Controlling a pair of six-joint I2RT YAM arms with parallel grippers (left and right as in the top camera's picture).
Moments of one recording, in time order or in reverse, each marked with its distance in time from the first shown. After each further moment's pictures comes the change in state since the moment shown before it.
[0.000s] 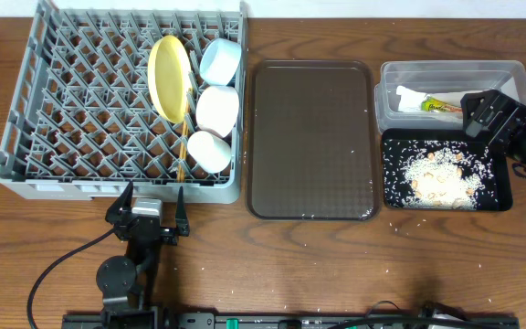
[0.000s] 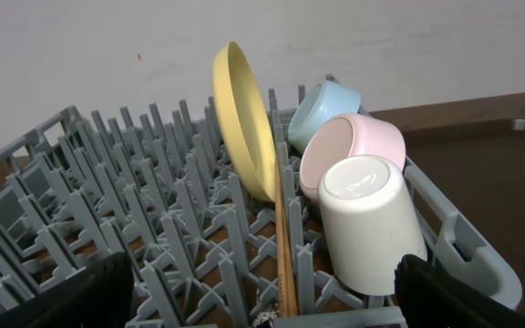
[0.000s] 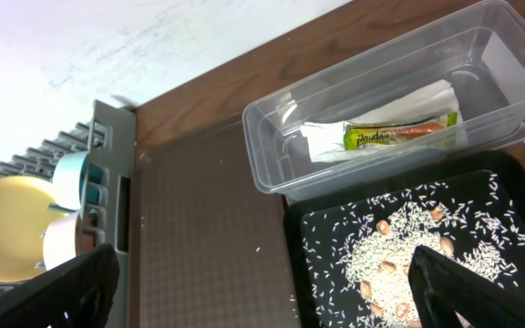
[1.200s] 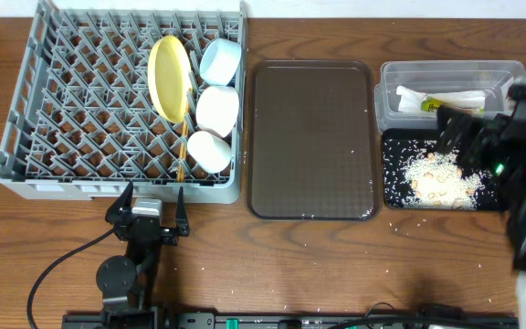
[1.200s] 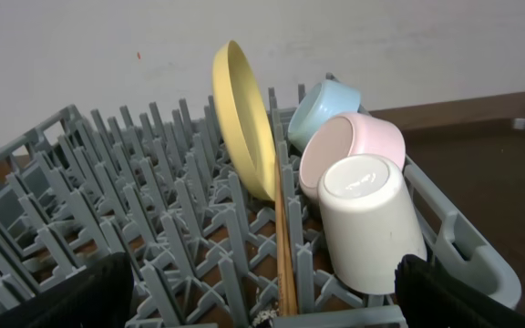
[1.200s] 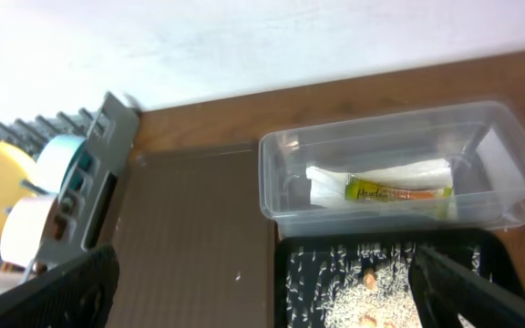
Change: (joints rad) left arm 0.000 0.000 0.003 -0.007 0.000 0.000; right arm 0.199 -0.236 -0.245 0.241 0.178 -0.104
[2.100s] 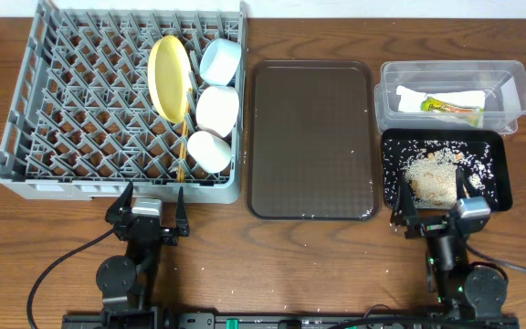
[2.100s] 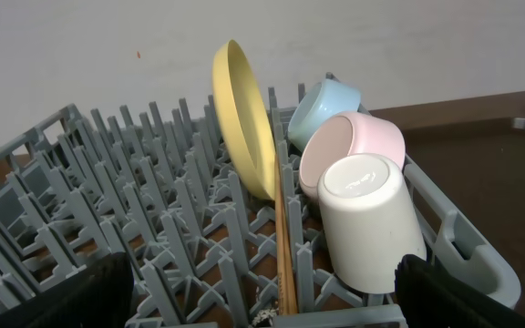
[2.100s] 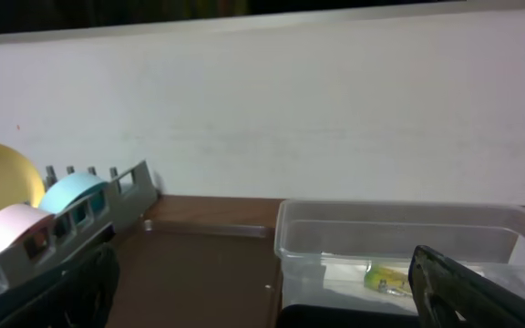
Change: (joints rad) left arm 0.000 0.000 0.001 -0.002 -0.001 0.000; right arm 0.175 -0.853 -1.074 0.824 0.119 -0.065
